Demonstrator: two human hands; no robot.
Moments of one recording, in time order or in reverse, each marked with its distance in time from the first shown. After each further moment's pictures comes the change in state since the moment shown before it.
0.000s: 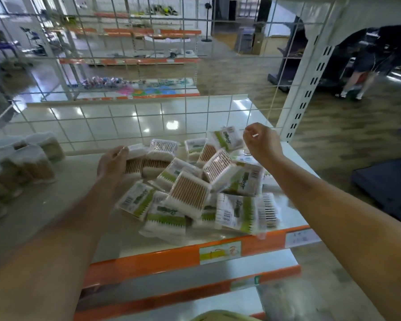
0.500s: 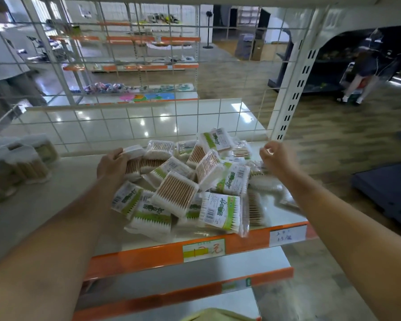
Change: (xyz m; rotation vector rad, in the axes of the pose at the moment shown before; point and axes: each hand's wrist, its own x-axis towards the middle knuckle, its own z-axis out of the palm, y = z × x) left_hand -0.015 0.006 0.015 0.033 -0.013 -0.003; right_hand -0.012 0.068 -0.032 -0.087 -0.058 0.167
